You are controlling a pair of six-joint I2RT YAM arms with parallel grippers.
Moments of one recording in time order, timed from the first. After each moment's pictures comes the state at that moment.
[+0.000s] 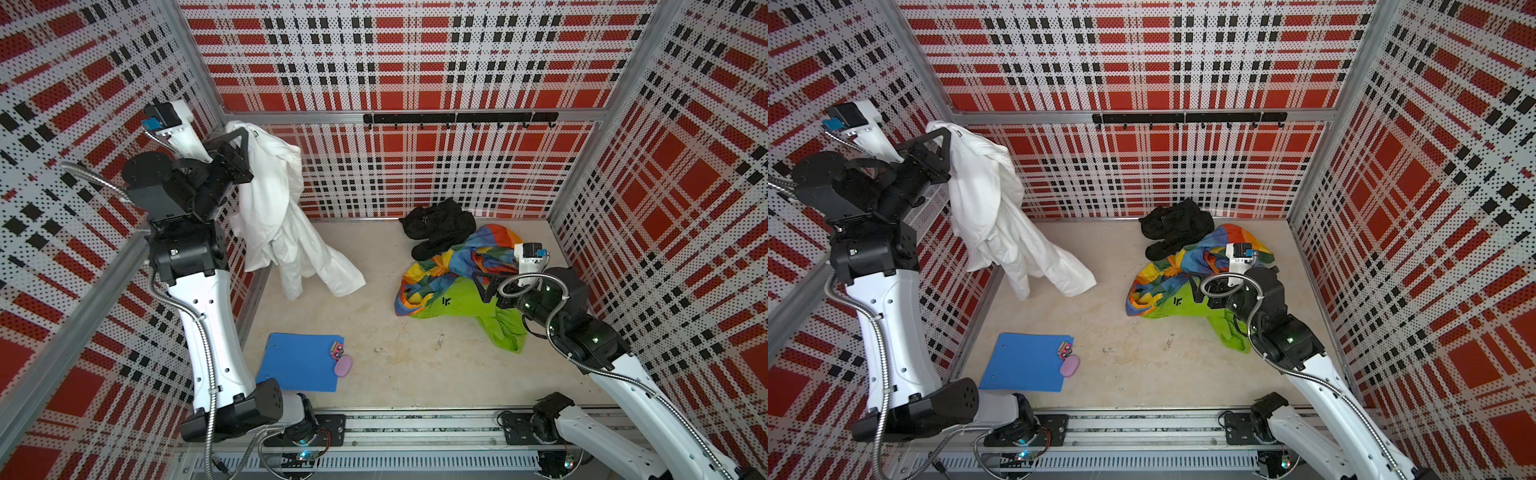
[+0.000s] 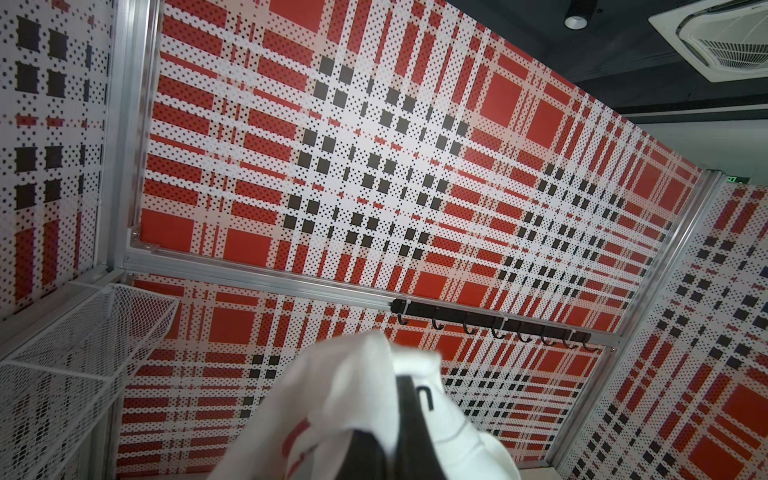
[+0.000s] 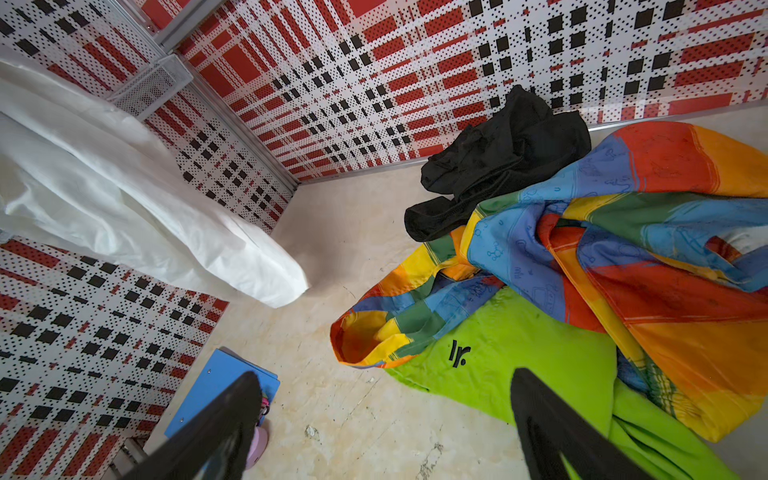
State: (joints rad) left arm 0.35 1.40 1.97 -0.27 0.55 -0.46; right arm 0.48 0.82 0.92 -0.43 -0.05 0.46
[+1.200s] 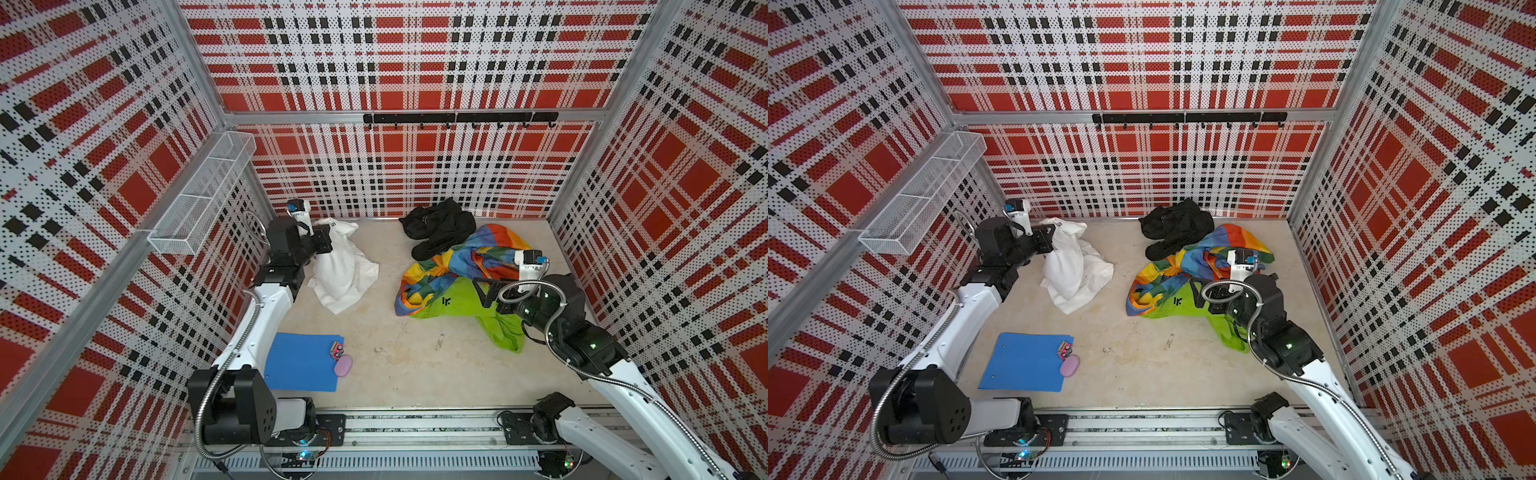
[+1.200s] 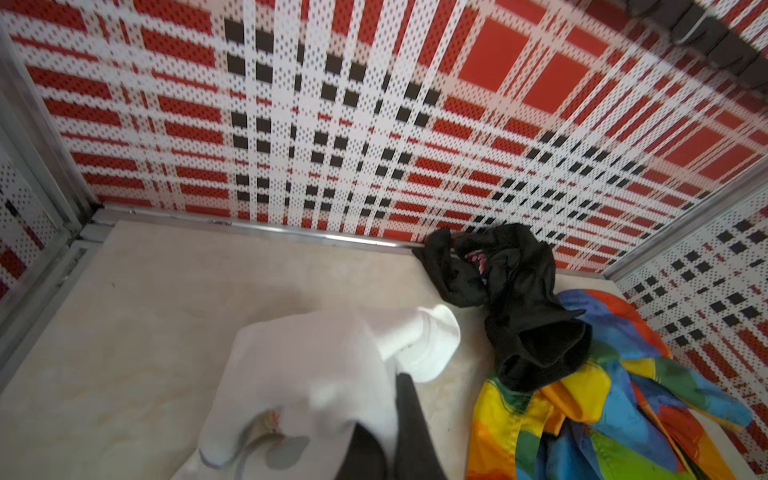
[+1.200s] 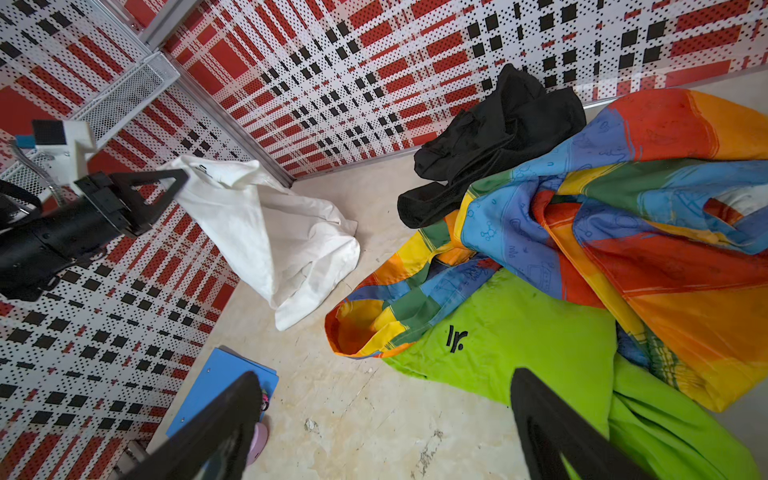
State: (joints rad) left arm 0.00 1.34 1.08 -0.07 0.24 -0.26; right arm 0.48 0.78 0.84 -0.40 -0.05 0.51
